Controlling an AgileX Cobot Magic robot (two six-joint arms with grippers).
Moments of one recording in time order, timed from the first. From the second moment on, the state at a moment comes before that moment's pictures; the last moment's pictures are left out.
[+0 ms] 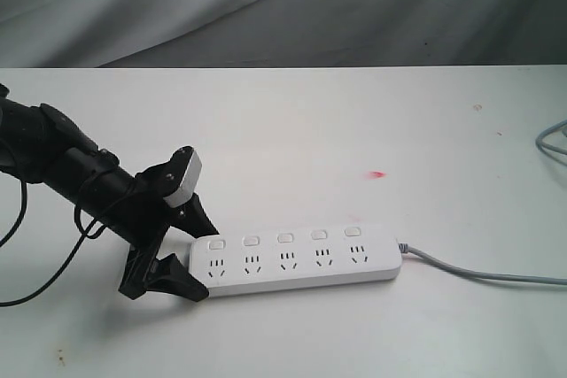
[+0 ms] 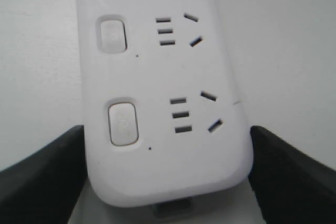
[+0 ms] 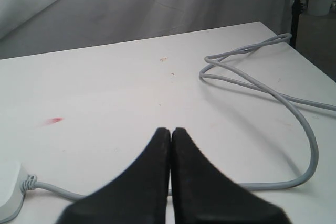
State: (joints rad) left arm -0.07 2.10 -1.06 -0.97 0.95 2.09; right arm -0.16 0.01 0.00 0.13 0.34 -0.02
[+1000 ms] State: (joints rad) left arm -0.07 2.03 -1.06 -1.04 0.98 1.90; right arm -0.16 0.01 0.00 0.13 0.34 -0.02
